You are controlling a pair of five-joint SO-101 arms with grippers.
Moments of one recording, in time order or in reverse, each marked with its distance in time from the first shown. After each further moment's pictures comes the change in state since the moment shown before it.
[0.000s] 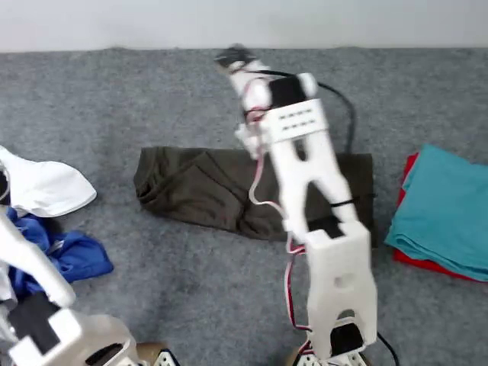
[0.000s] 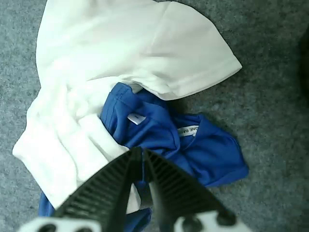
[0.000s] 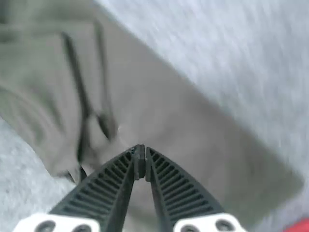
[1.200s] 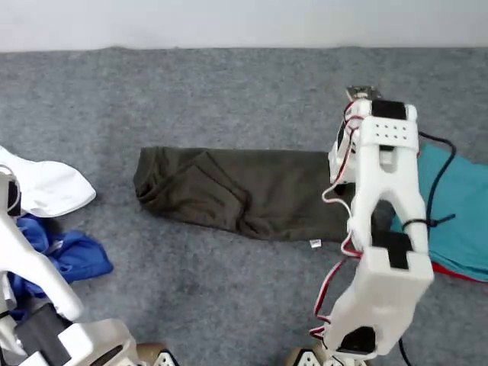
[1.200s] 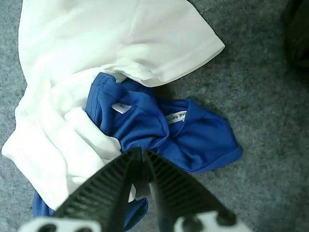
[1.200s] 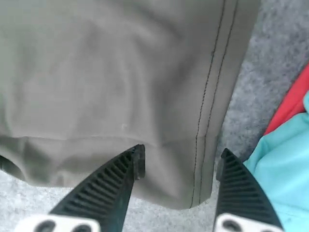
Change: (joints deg) left arm 1.1 -4.7 6.8 0.0 -3.8; right arm 22.3 -17.3 41.1 -11.9 -12.2
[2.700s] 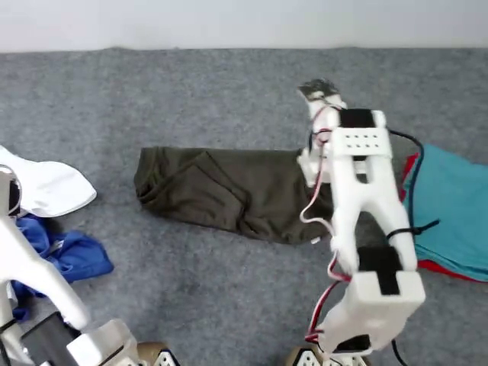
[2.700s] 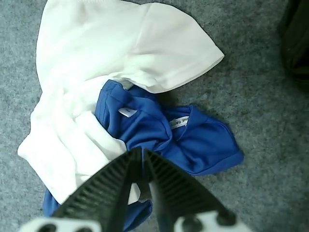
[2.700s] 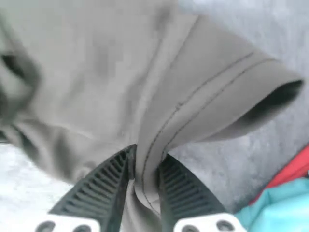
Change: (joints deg) left arm 0.6 -4.3 0.1 0.1 0.0; right arm -11.0 -8.8 6.1 -6.9 11.2
